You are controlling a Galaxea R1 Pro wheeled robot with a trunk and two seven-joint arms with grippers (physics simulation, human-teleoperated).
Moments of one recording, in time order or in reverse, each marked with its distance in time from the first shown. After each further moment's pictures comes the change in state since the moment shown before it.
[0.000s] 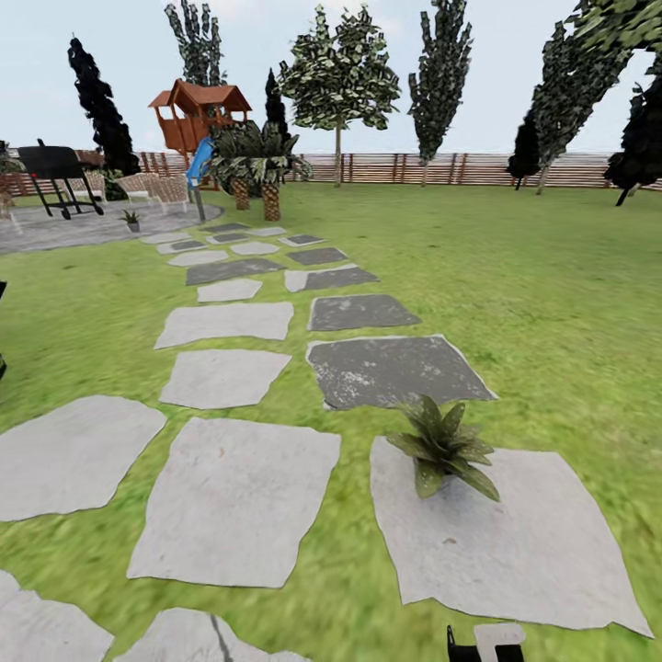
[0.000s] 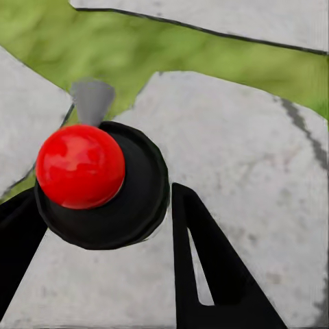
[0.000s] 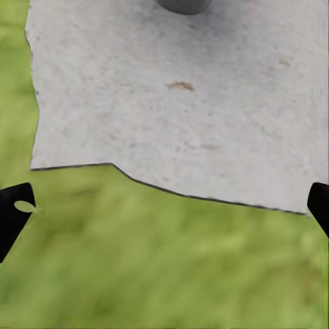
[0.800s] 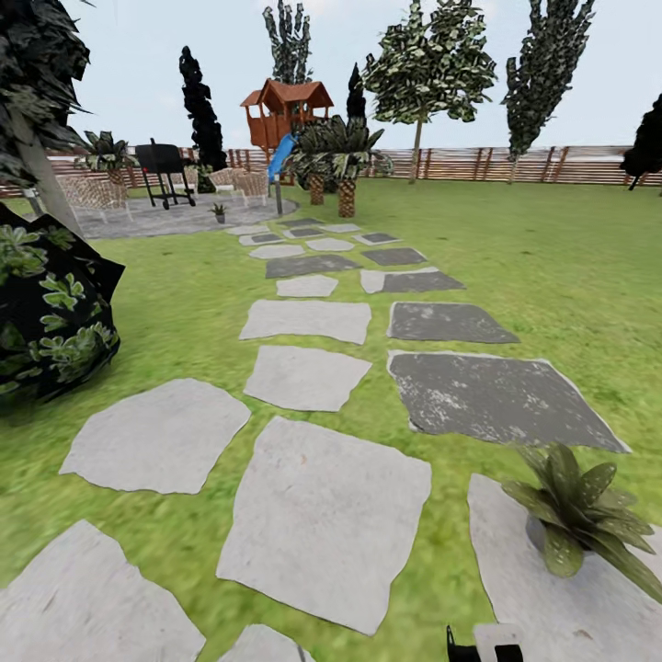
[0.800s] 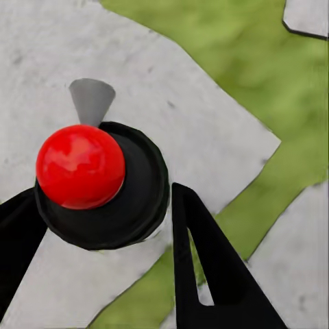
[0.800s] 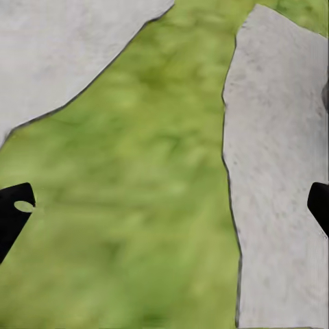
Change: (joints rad) left arm 0.001 0.001 0.001 0.000 -0.001 -0.001 0.000; right arm 0.000 0.001 0.000 0.000 0.001 0.000 0.000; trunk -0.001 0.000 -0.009
